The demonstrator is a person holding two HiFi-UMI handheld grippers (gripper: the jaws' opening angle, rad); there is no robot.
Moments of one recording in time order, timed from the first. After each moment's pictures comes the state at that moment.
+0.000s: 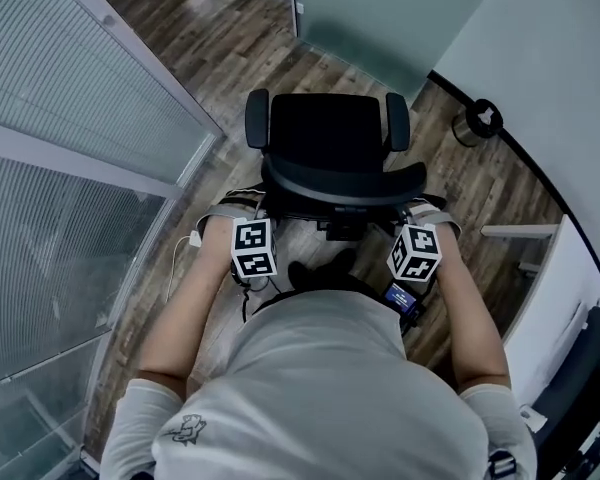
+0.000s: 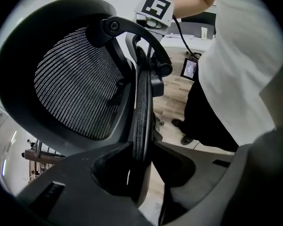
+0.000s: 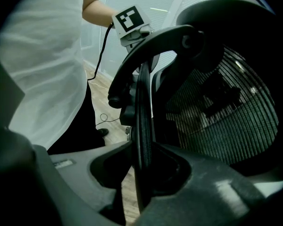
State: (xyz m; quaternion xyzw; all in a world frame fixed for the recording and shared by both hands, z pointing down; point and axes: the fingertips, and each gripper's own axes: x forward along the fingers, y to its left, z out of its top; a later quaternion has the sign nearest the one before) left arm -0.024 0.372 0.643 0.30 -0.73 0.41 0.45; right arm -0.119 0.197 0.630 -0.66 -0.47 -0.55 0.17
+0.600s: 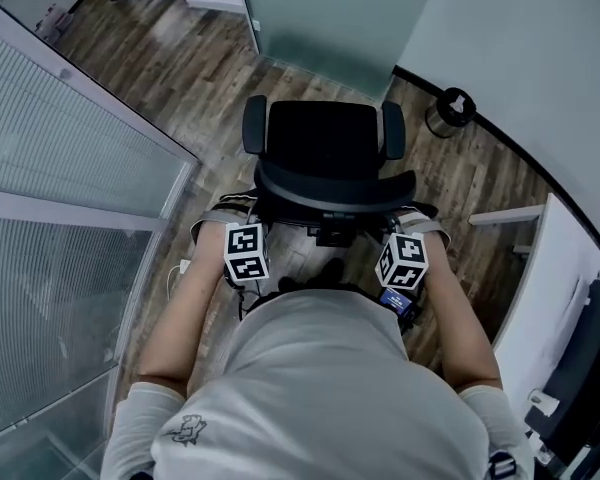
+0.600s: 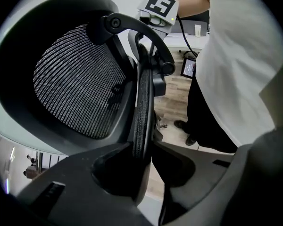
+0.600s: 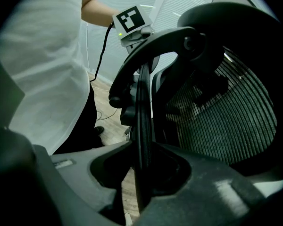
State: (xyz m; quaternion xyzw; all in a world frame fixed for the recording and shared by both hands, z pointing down) left arm -0.110 0.334 0.643 0.34 -0.71 0.44 0.43; right arm -0.175 0.146 0.629 -0.62 -0.53 -0.54 0.20
